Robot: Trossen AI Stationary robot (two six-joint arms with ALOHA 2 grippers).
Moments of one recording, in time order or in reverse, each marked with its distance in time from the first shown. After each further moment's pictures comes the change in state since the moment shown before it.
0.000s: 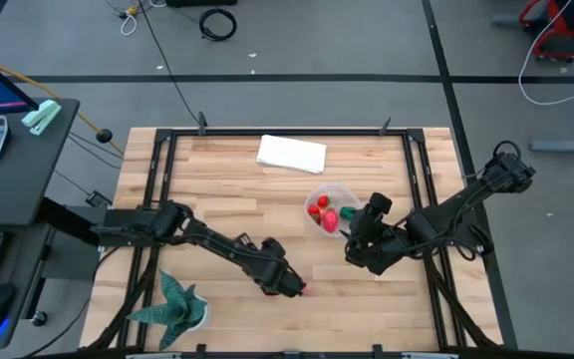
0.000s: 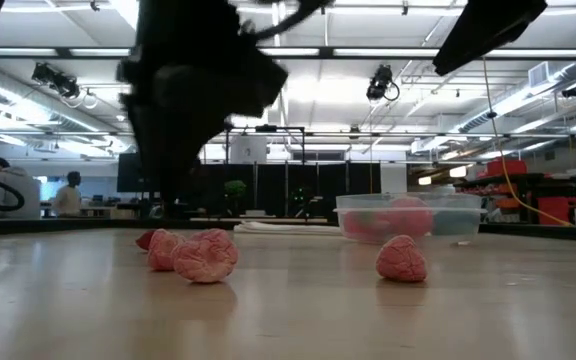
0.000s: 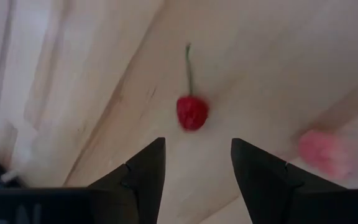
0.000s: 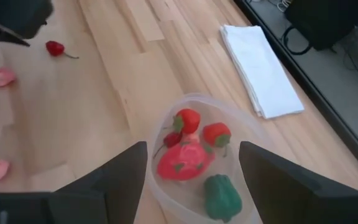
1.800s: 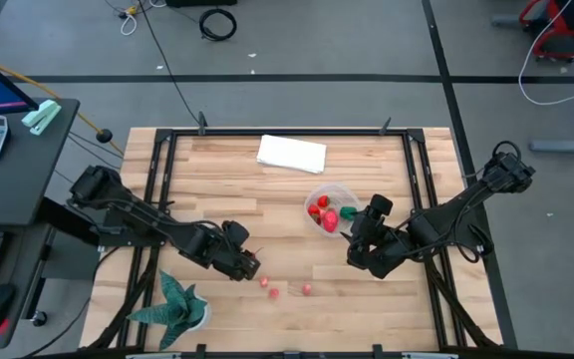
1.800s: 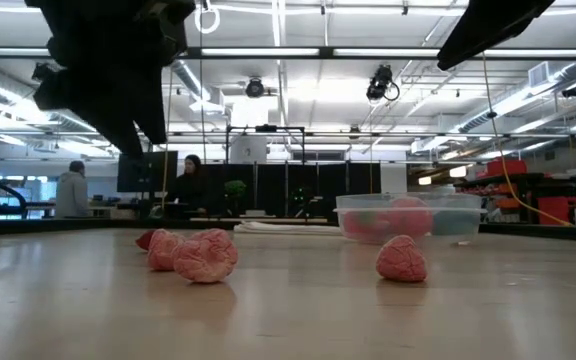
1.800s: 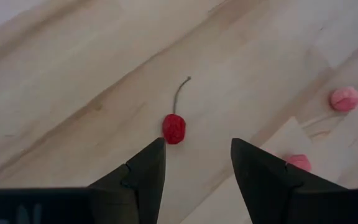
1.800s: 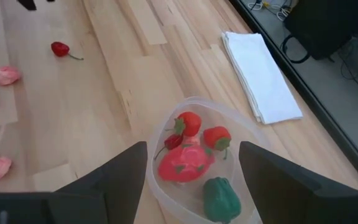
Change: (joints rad) left arm -0.053 -0.679 -0.806 0.784 -0.140 -0.253; right arm 0.025 0.001 0.000 0.002 0.026 -0.011
